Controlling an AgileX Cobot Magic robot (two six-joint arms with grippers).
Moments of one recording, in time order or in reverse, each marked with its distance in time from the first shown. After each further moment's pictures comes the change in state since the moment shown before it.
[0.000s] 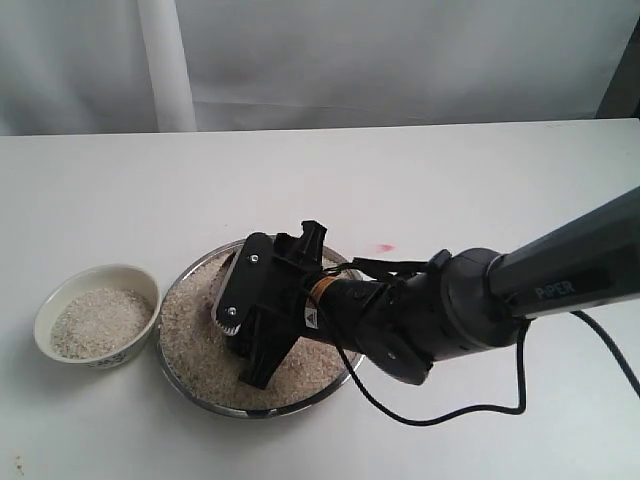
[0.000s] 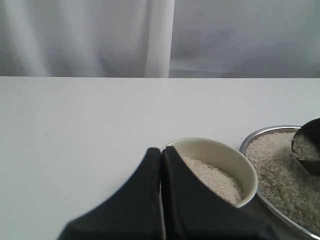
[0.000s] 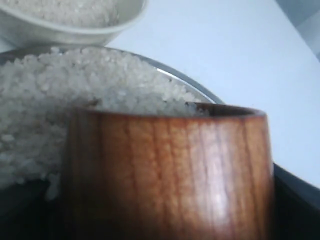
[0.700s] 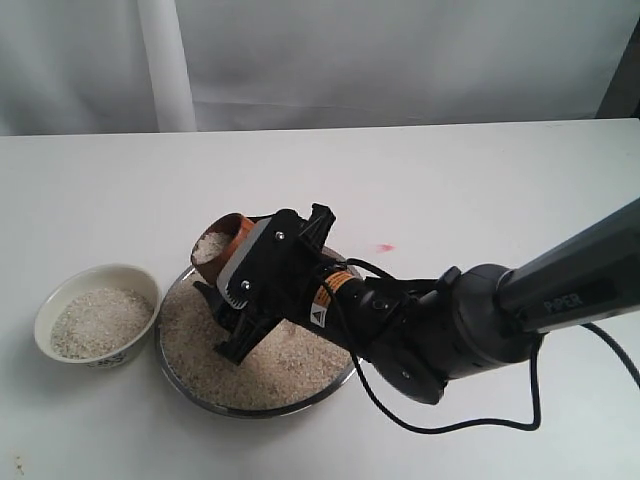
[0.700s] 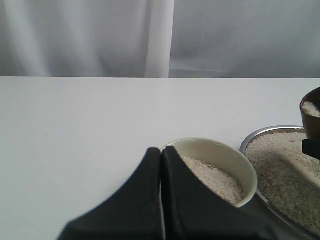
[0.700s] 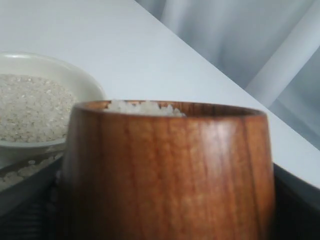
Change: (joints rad) left arm 0.000 0.000 0.000 0.000 0.000 0.000; right arm 0.000 0.000 0.064 0.020 -0.352 0.150
